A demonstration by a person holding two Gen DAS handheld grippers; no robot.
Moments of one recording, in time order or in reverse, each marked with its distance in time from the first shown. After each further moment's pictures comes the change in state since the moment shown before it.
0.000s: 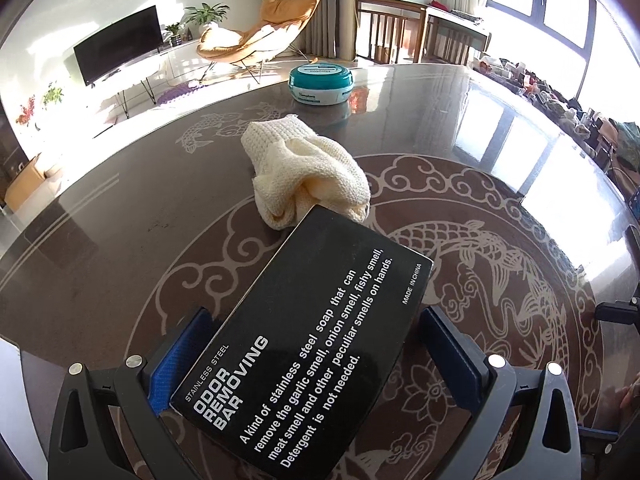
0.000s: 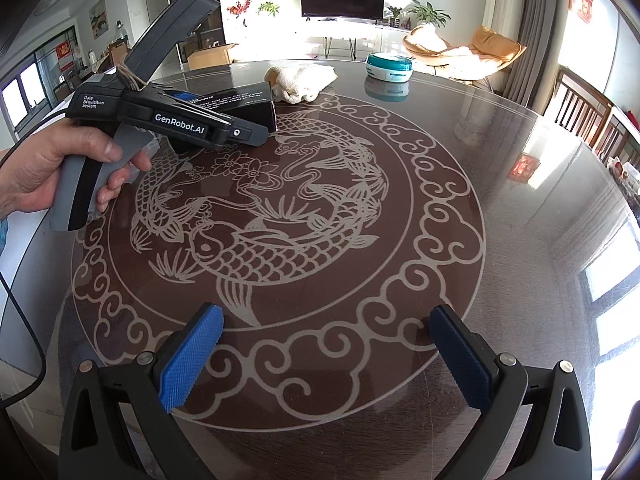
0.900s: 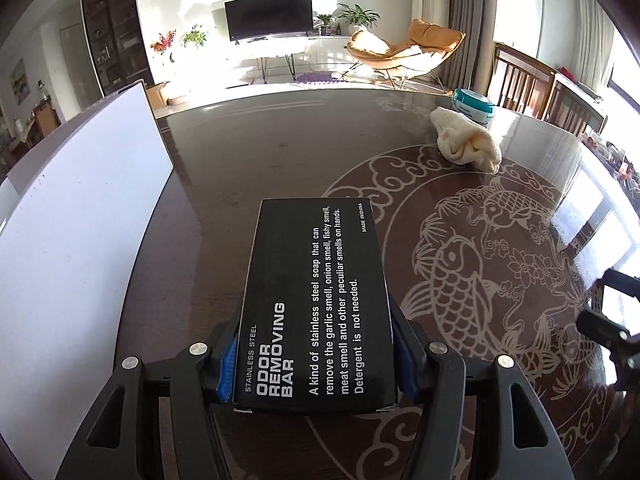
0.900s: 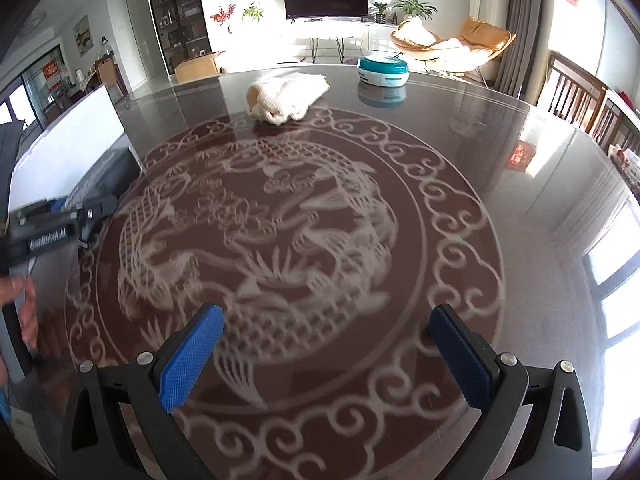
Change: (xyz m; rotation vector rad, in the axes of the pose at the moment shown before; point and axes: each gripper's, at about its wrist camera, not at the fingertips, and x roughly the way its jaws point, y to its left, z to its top) left arm -0.080 0.045 -0.114 -0.390 -0.047 0.311; right arm 0.037 0.008 0.057 0.071 -0.011 0.031
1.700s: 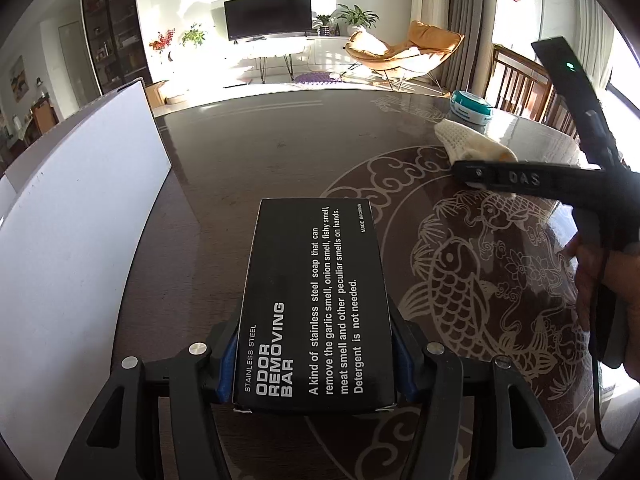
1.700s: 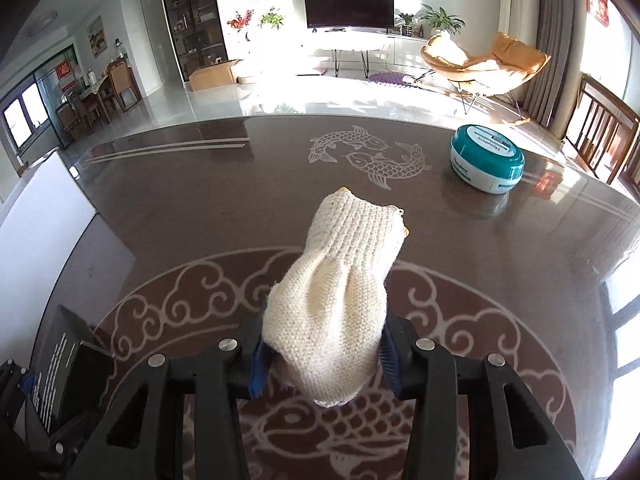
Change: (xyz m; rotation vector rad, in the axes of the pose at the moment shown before) left arm -0.002 0.000 -0.002 -0.001 -0.002 -0.008; right arm 0.079 0.046 0.116 -0.040 -0.031 0.062
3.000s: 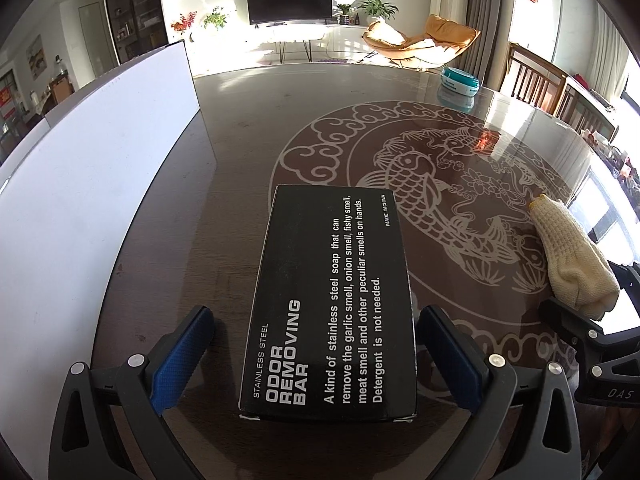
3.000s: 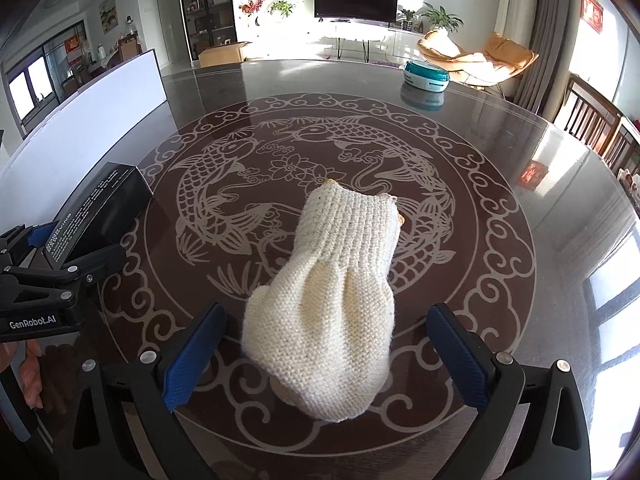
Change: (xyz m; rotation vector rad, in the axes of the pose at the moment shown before) left arm -0.045 -0.026 -0.074 -0.067 0.048 0.047; right arm -0.126 0.006 -0.172 -0.054 0.044 -0.070
